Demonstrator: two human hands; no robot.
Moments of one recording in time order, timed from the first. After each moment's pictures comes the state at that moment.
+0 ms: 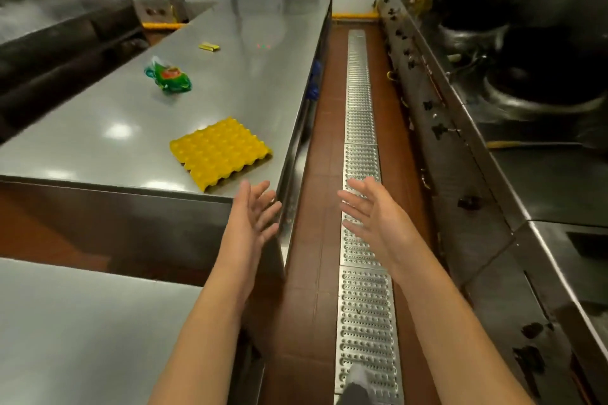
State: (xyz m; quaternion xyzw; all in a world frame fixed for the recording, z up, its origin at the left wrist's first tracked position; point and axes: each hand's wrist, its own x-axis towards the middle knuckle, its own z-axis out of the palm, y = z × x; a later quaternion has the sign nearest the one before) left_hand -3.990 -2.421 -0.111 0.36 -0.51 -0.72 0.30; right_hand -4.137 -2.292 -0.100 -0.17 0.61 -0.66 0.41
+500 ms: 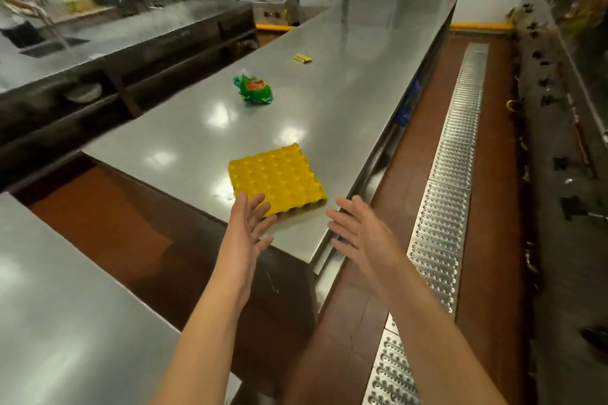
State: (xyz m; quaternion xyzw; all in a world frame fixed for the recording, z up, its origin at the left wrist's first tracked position) left_hand -4.091 -2.564 -0.101 0.47 -0.44 -0.64 0.42; right_hand -4.261 -2.496 -0.111 -0.26 0.53 -0.58 0.56
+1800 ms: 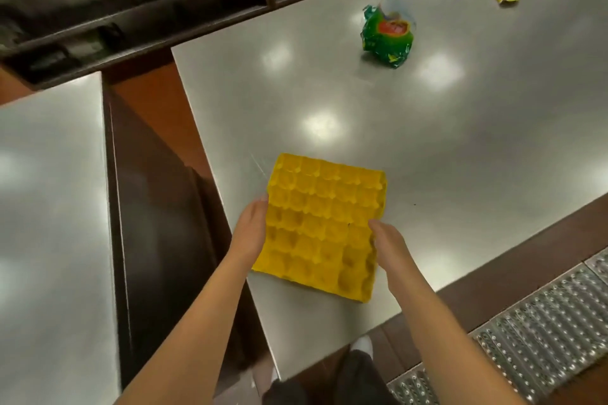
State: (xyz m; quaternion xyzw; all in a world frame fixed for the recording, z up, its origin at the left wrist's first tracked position) left_hand -4.151 -2.894 -0.262 0.77 -0.28 -0.43 0.37; right_hand -4.389 -2.922 -0.266 -0.32 0.66 -0.26 0.64
